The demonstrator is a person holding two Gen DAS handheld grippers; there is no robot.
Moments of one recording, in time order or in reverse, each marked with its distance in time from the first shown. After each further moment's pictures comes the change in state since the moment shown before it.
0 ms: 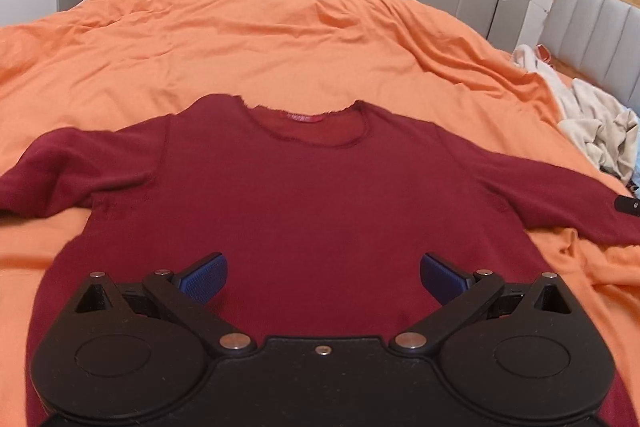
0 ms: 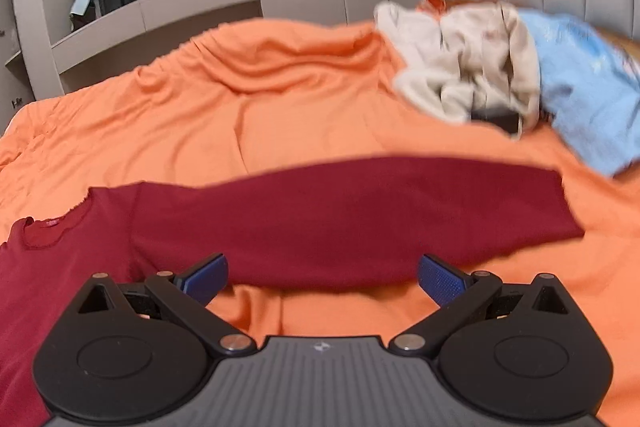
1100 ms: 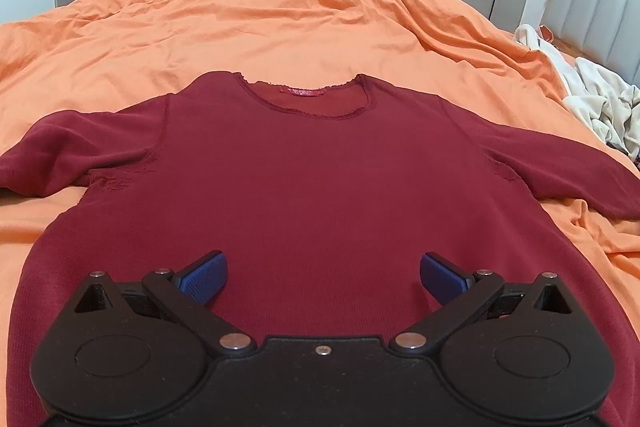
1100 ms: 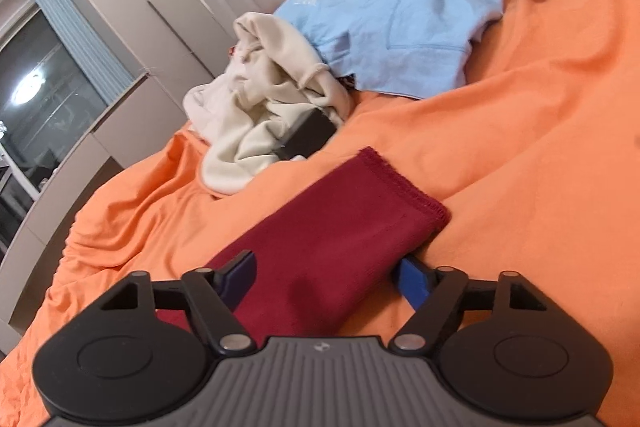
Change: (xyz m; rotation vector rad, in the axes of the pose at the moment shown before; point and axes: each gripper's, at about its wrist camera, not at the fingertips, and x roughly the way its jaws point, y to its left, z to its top) left arm 0.006 -0.001 -0.016 0.019 0.030 0.013; right arm 0.041 -0.150 -0.003 0.657 -0.246 -0.149
